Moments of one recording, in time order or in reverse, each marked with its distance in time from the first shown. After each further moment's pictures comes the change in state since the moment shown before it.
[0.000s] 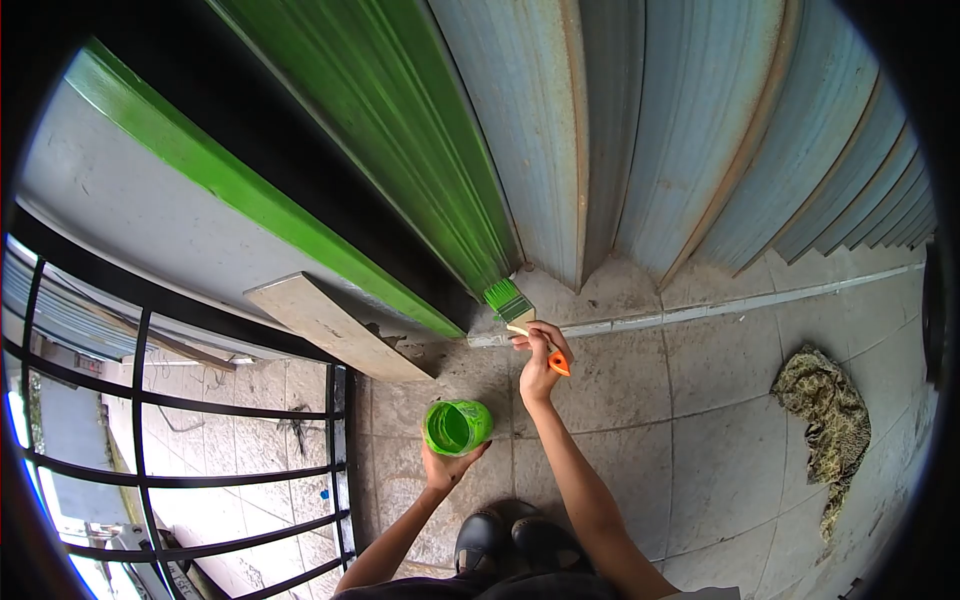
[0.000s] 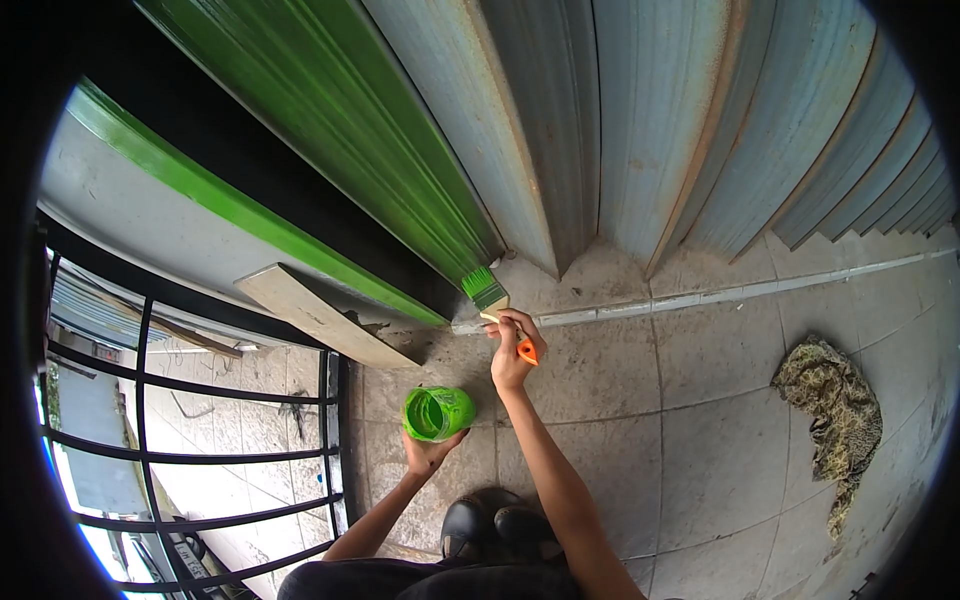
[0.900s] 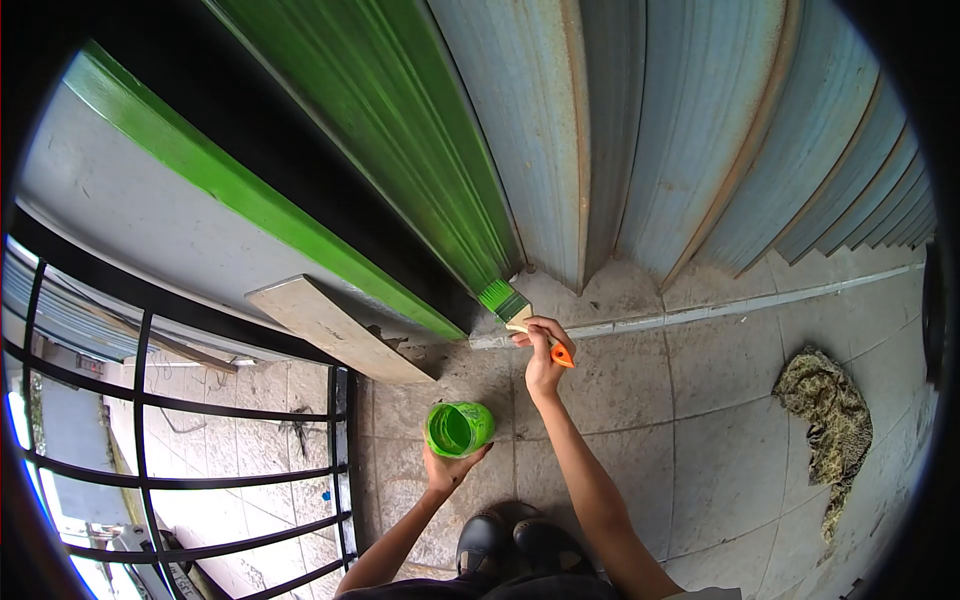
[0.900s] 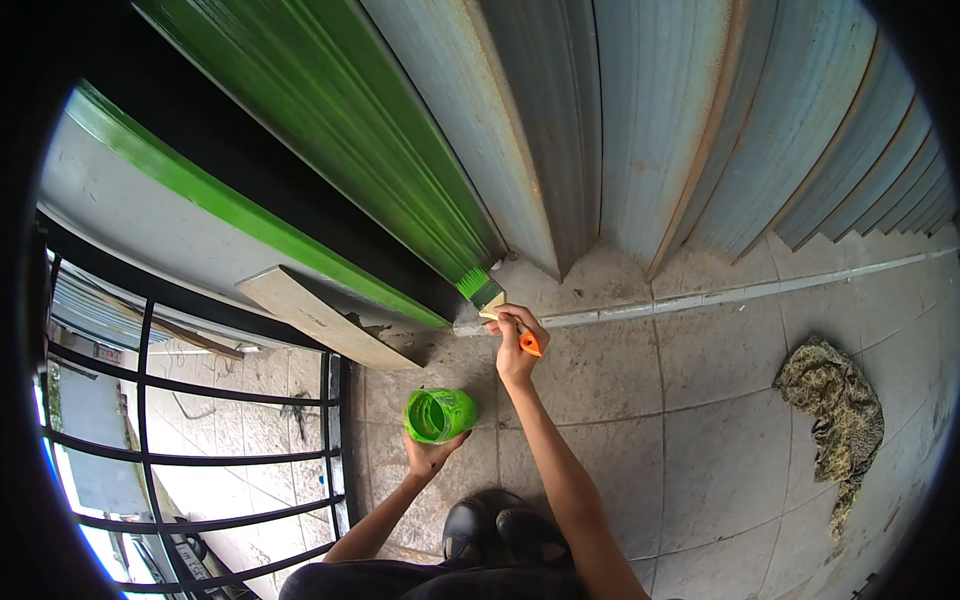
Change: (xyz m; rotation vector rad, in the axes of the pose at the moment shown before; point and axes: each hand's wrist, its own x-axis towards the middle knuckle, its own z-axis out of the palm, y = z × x) left_hand 0.001 -0.007 0.001 -0.015 0.003 -0.004; right_hand 0.013 -0.005 -0.002 0.000 -0.135 0.005
